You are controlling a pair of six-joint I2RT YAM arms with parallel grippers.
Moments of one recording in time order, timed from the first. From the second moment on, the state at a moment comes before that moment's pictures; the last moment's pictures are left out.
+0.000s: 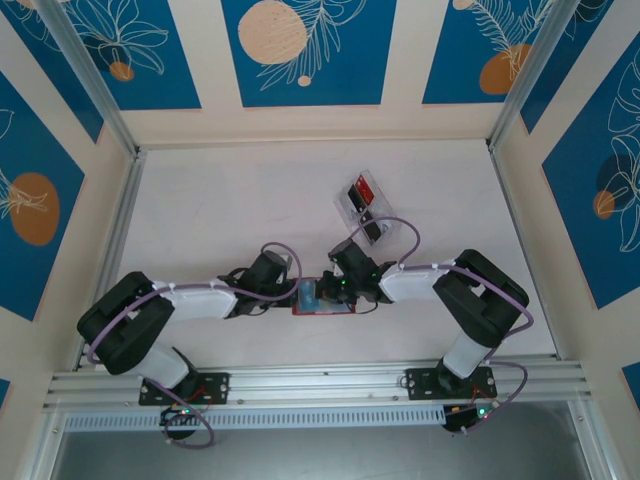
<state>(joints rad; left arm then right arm) -0.78 1.52 0.56 0.02 0.09 -0.67 0.79 1.66 0.70 0.03 -0.31 0.92</state>
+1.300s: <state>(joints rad) -0.78 1.53 0.56 0.03 0.08 -0.68 0.74 1.51 0.83 -0.50 -0.08 0.67</state>
